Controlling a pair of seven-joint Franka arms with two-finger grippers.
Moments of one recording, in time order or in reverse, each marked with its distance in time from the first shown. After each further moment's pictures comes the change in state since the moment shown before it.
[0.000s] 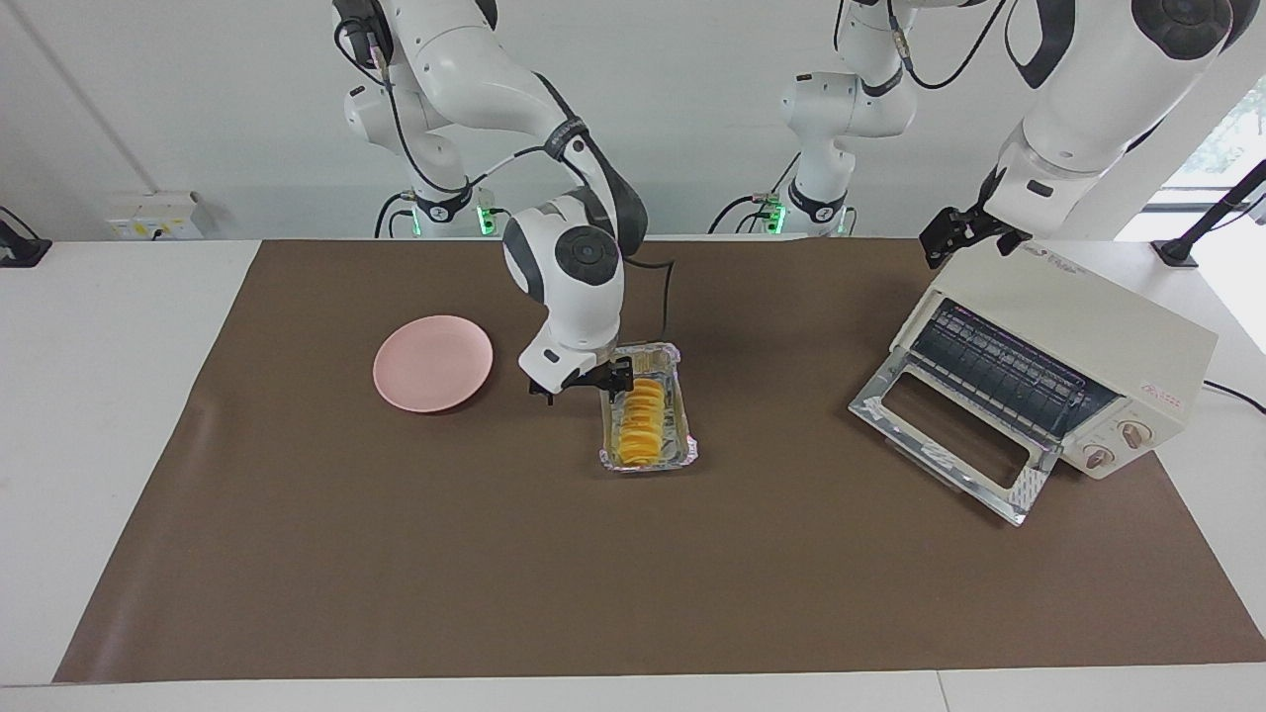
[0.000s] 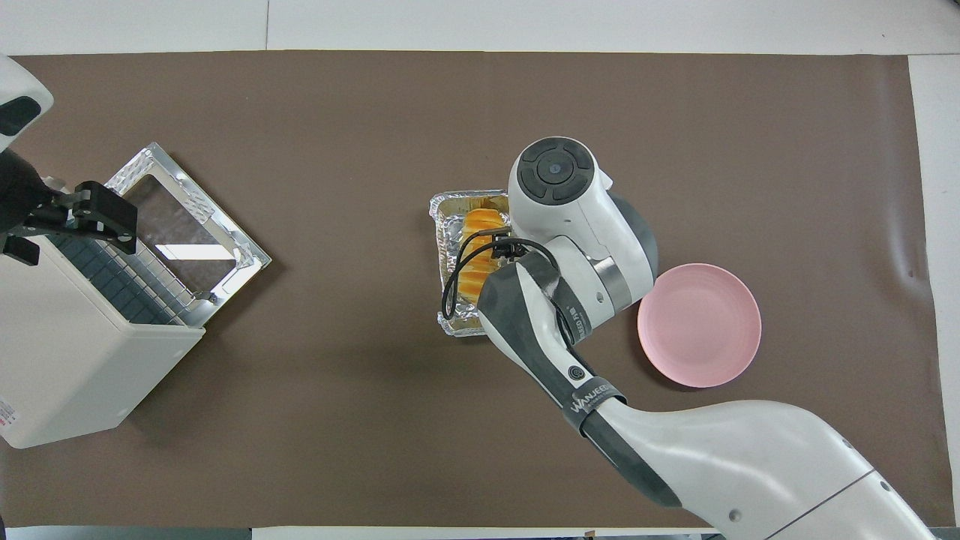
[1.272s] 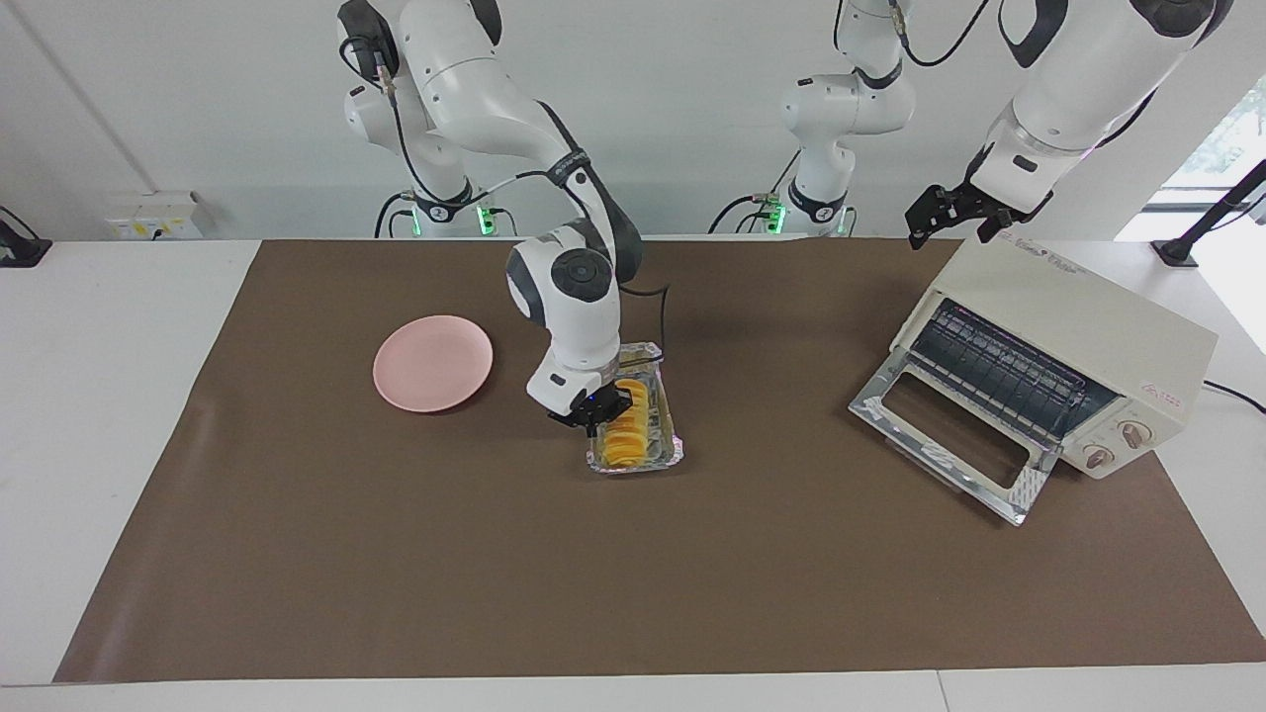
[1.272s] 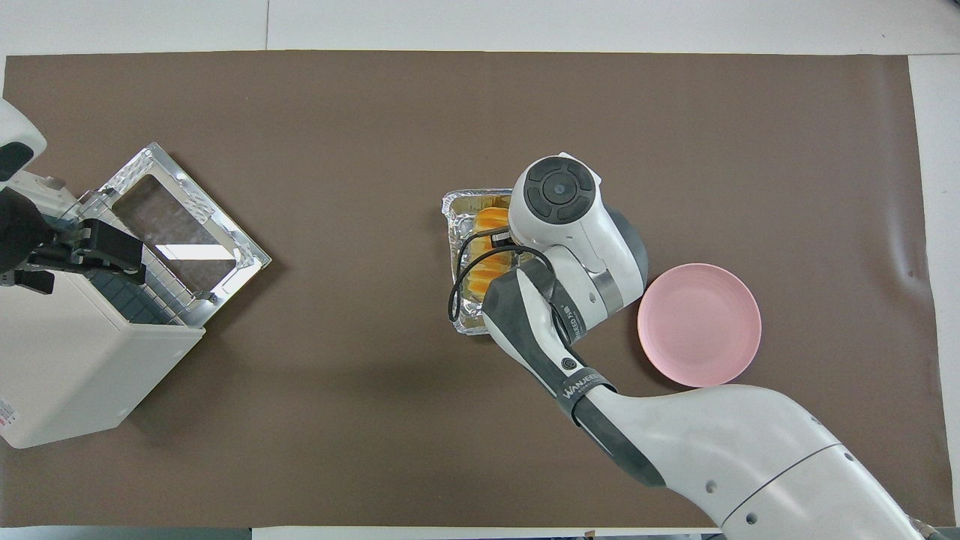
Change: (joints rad) left arm 0.158 -0.107 -0.152 -0.161 -0.062 0.071 0.035; right arm -0.001 0.033 -0.005 -0.052 0.000 0.206 -0.085
